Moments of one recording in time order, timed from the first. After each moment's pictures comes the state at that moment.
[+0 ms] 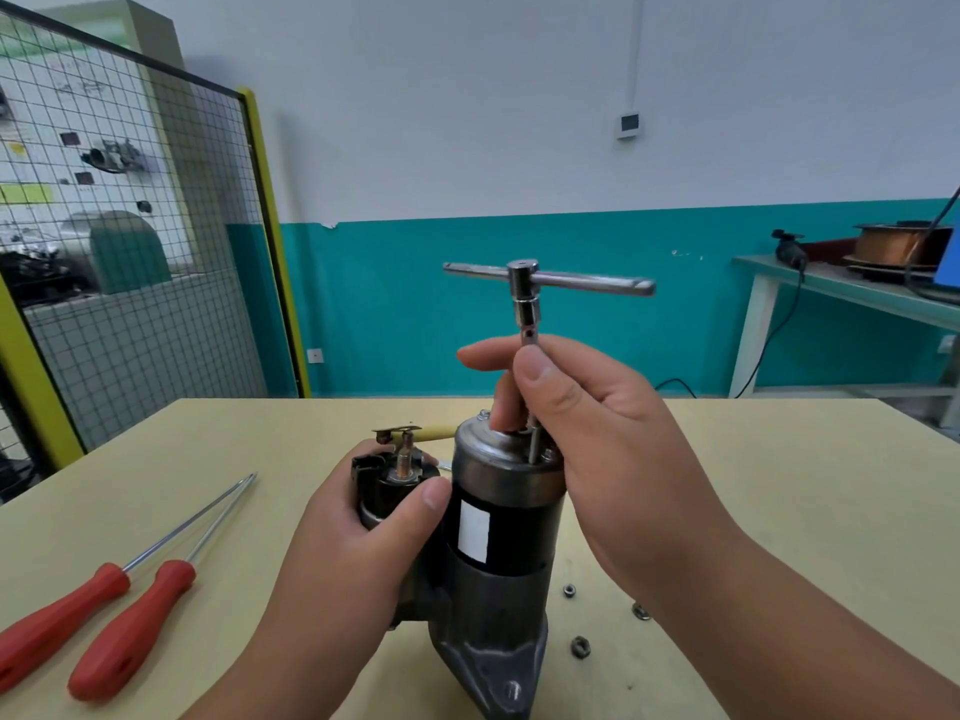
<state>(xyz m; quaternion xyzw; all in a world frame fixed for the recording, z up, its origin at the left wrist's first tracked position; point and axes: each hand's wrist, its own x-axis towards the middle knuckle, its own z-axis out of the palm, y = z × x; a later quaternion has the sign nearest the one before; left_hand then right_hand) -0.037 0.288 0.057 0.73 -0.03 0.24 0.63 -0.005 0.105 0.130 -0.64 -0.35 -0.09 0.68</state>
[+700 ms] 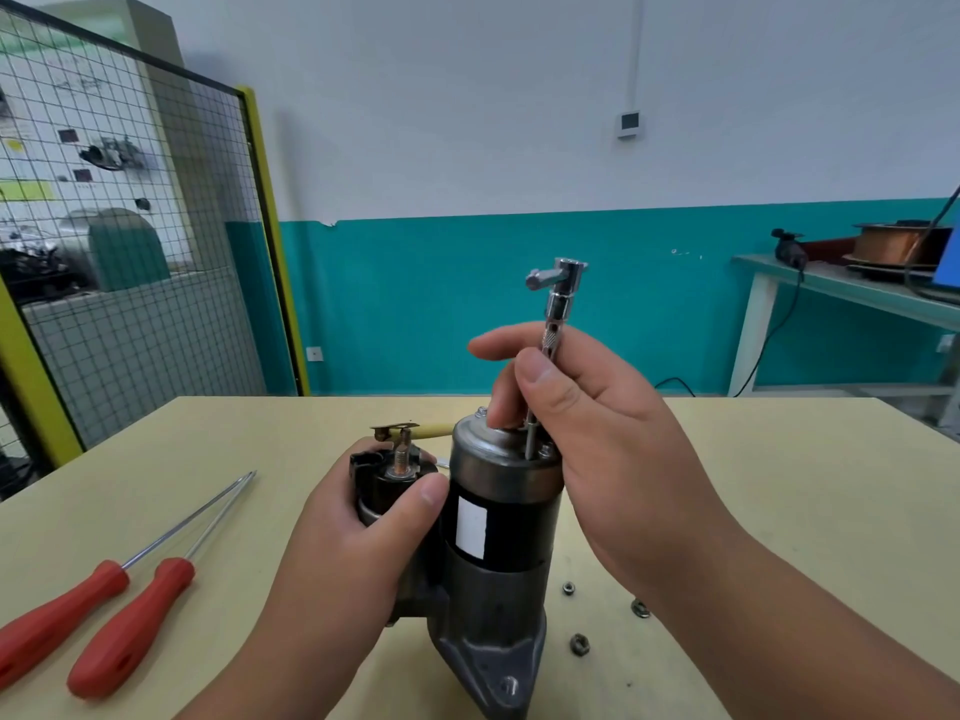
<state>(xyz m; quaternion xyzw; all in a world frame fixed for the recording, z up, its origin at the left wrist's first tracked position) -0.040 0.286 0.060 0.71 -0.01 0.22 0.66 -0.005 0.105 0.129 -0.63 -0.35 -0.08 0.69</state>
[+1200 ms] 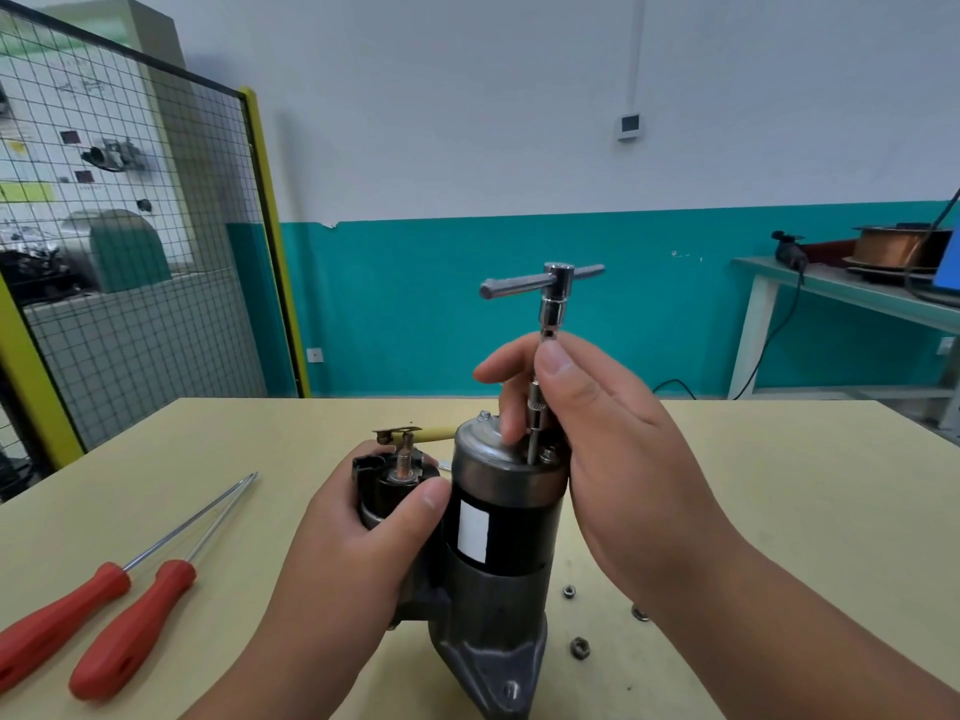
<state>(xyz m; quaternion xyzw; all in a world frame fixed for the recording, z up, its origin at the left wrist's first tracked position) -0.041 0.284 0.061 0.71 -0.01 0.22 0.67 -0.005 0.105 0.129 -0.64 -0.34 -0.08 0.69</state>
